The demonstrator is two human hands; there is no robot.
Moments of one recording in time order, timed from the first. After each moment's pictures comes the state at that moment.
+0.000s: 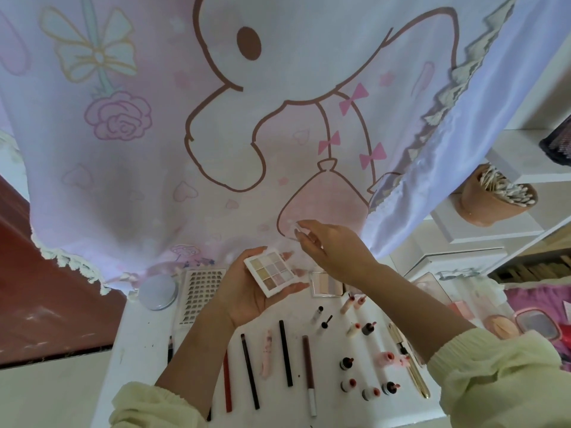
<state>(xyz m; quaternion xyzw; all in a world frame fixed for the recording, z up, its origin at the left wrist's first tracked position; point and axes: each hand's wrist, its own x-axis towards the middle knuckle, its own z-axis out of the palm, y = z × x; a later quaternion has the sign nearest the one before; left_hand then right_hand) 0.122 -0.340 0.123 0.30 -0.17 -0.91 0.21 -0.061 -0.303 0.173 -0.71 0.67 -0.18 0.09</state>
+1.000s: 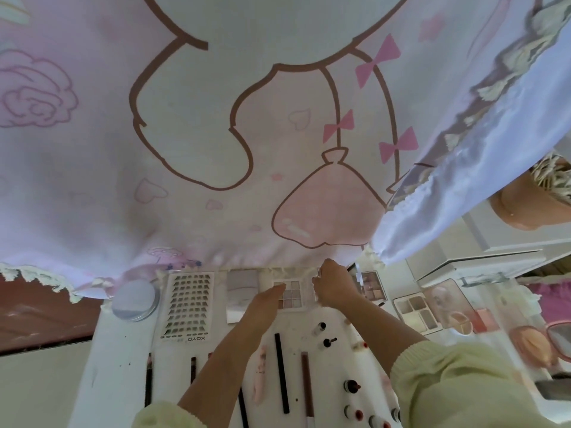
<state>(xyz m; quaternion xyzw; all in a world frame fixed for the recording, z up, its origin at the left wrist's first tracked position) 0.064 -0.358 0.029 0.60 -0.39 -0.69 0.10 -0.090 -0.344 0.038 -0.42 0.84 -0.08 0.34</state>
